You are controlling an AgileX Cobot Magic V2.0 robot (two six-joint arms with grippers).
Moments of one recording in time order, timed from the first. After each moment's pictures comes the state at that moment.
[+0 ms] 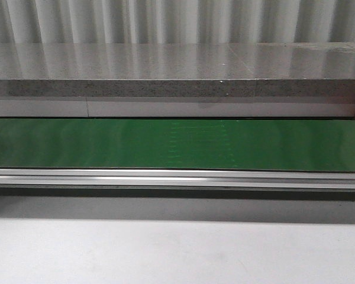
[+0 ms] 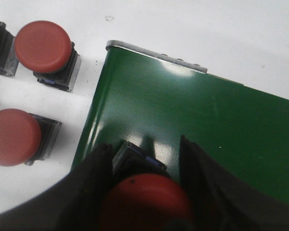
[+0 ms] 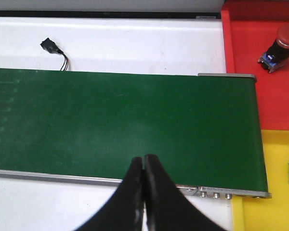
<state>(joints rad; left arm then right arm) 0.10 1.57 -1.10 -0.15 0.63 -0.04 -0.13 0.86 -0.82 0.20 0.73 -0.17</state>
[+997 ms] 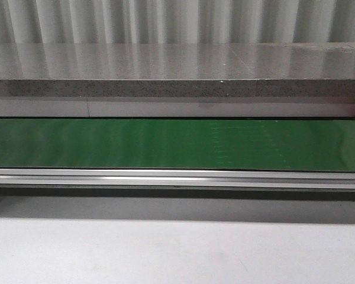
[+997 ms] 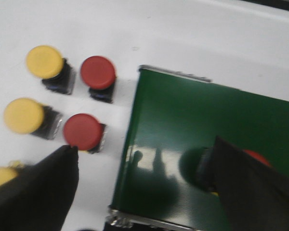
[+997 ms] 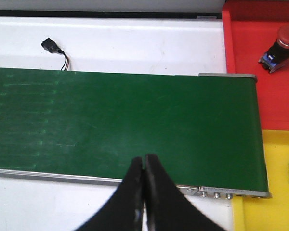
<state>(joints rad) 0.19 1.41 -1.15 -0.06 0.79 -0.01 -0.13 0.86 -0.82 0.20 0.73 -0.17</state>
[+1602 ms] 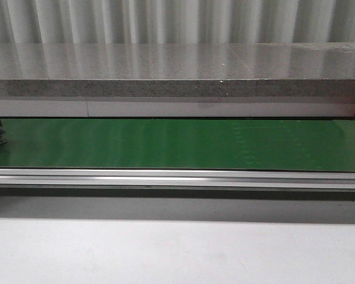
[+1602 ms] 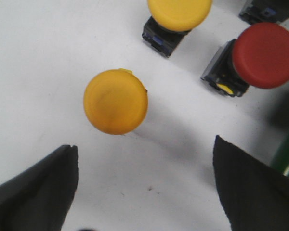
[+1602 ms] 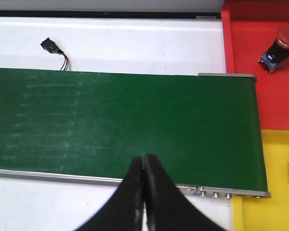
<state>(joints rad) 0.45 1.53 -0.95 0.00 0.67 -0.03 -0.13 0.86 -0.82 0.20 0.73 -0.17</state>
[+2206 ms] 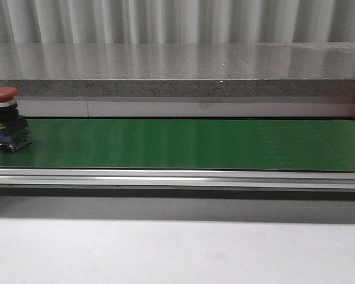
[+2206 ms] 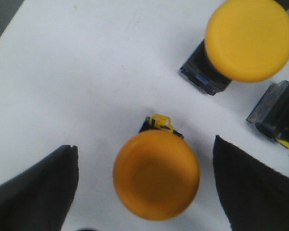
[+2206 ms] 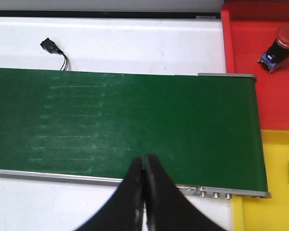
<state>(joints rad) 0.49 1.71 -1.00 0.02 0.55 -0.04 -0.13 0.86 -0.82 0.20 0.73 -0.17</state>
